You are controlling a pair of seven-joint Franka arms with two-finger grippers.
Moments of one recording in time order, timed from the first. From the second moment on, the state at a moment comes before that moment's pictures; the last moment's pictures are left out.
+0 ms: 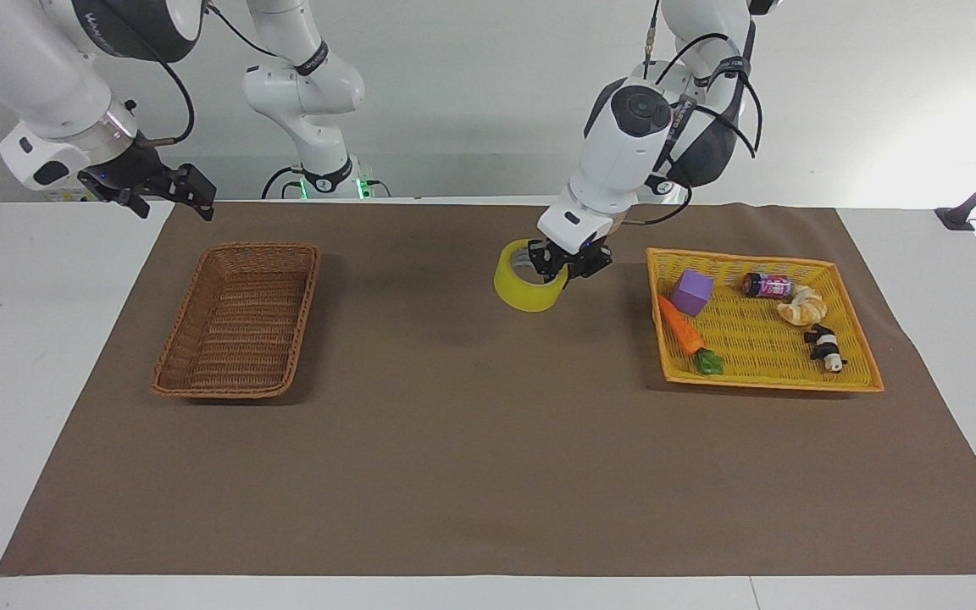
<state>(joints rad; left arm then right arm) -0.58 0.13 -0.07 -1.76 -0.23 1.95 -0.50 0.03 0.03 -0.16 -1.52 -0.01 1.32 -0.05</state>
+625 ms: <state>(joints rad) -0.58 0.13 -0.05 -1.76 -0.26 1.95 -0.50 0.05 0.00 -0.15 -1.67 0.49 1.51 -0.25</state>
